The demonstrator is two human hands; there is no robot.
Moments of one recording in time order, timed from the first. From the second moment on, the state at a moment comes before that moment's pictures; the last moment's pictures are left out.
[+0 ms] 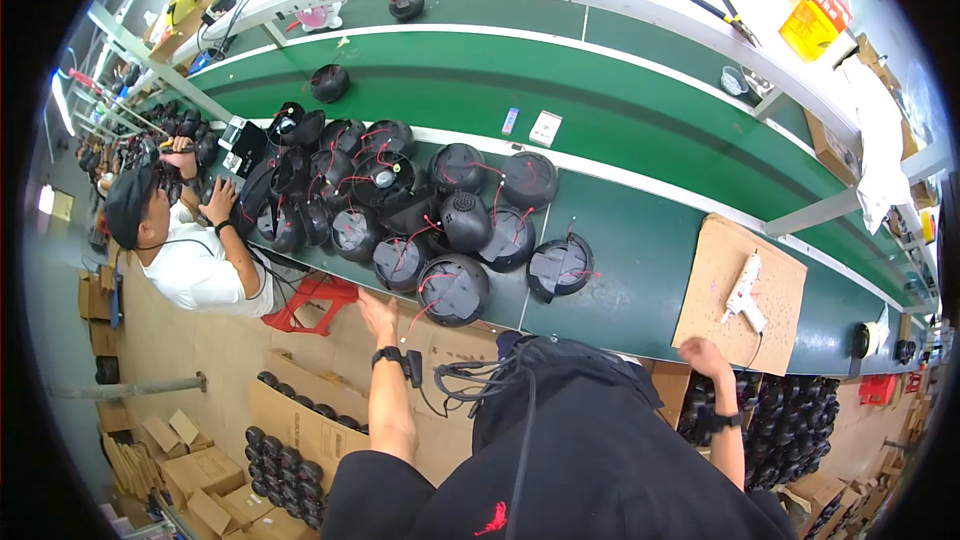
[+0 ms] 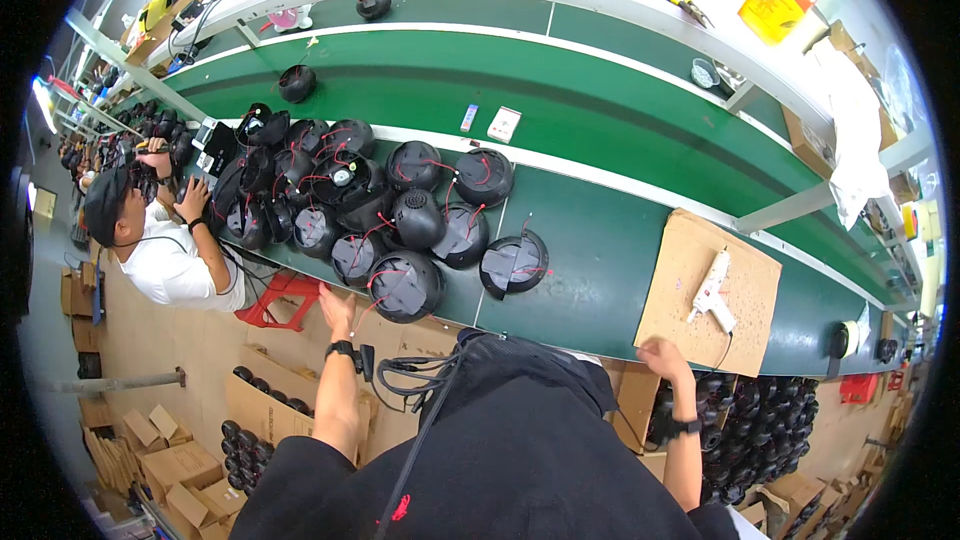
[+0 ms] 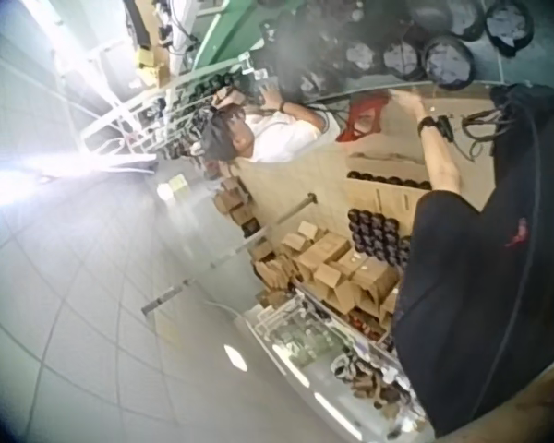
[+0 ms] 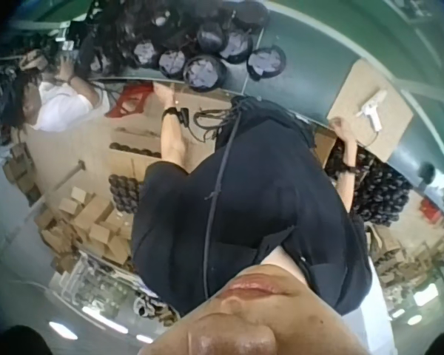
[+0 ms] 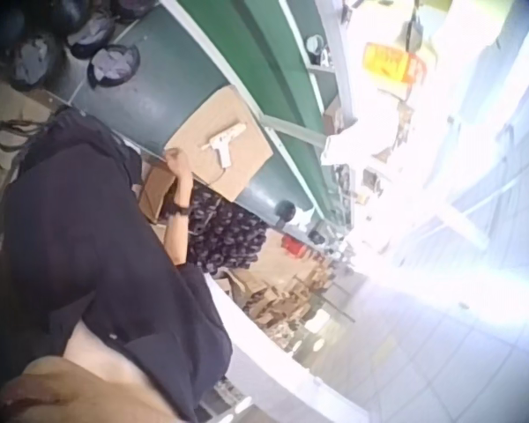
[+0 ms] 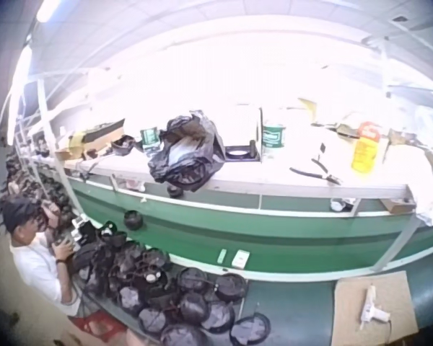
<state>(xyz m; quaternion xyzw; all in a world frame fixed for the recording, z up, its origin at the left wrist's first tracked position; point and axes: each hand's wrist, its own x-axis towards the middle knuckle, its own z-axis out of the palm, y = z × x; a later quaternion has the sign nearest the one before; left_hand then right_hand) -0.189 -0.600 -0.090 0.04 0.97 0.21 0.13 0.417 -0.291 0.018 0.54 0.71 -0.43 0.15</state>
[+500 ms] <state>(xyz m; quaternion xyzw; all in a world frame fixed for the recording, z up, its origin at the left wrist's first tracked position) -0.232 -0.607 -0.086 0.20 0.95 0.12 0.19 0.353 -0.289 -0.070 0.63 0.73 -0.21 0.18</state>
